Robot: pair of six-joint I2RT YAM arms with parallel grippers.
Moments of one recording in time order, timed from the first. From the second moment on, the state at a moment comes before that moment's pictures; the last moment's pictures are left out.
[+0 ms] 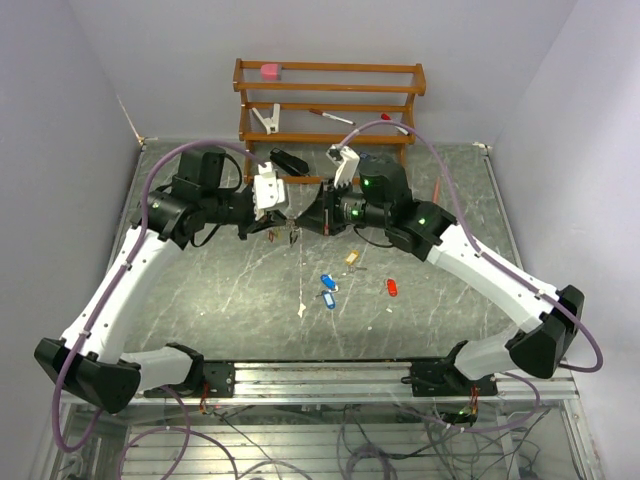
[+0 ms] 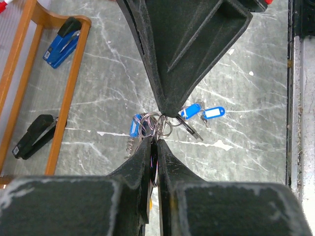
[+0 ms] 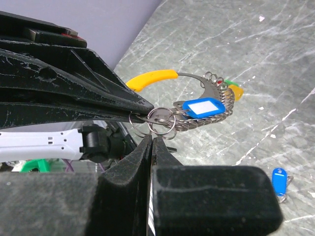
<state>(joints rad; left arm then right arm) -0.42 1.22 1.40 -0.84 0.77 0.79 0.82 1.41 1.41 -0.37 -0.29 0.51</state>
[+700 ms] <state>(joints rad) -0.42 1.19 1.36 -0.66 0.83 0.62 0.83 1.36 1.30 -0.25 -0.36 0.61</state>
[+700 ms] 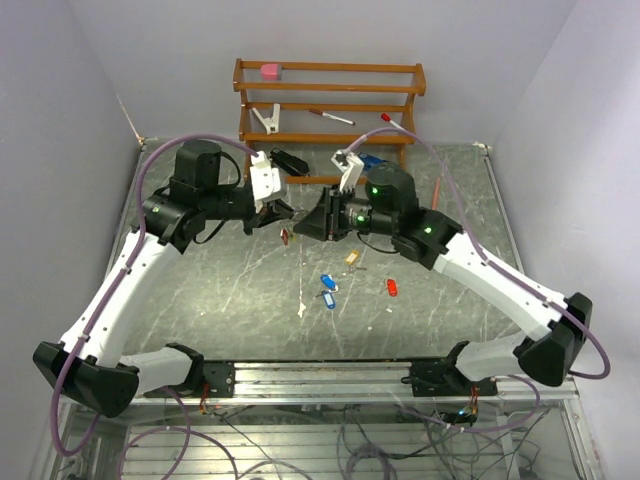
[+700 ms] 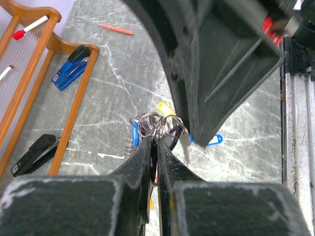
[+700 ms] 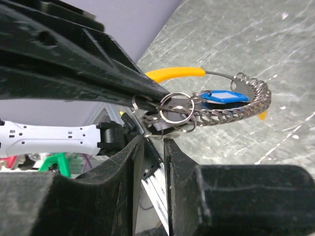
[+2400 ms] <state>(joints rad) -0.42 1.26 1.38 -0.71 1.00 0.56 0.88 1.34 1.48 -0.44 -0.24 0.19</state>
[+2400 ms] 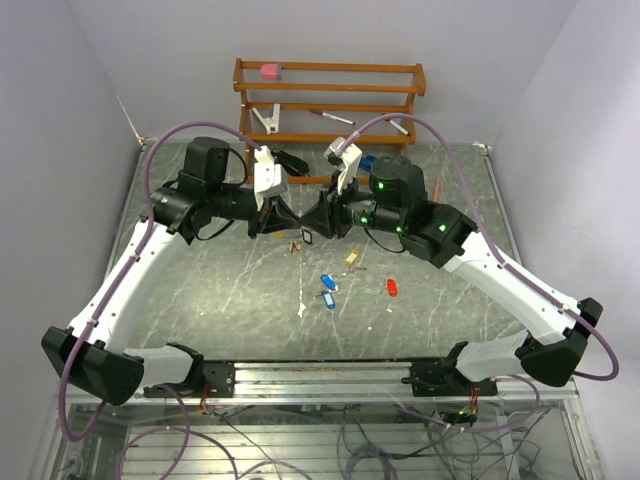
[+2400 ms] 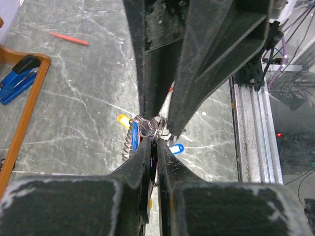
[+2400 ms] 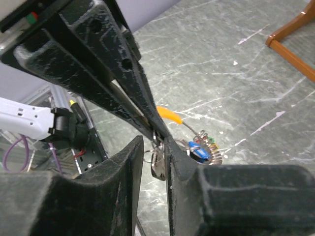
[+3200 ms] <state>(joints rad) -0.42 1.26 1.40 -0.71 1.04 0.56 0.89 1.36 1.52 -0.46 -0.23 0.16</state>
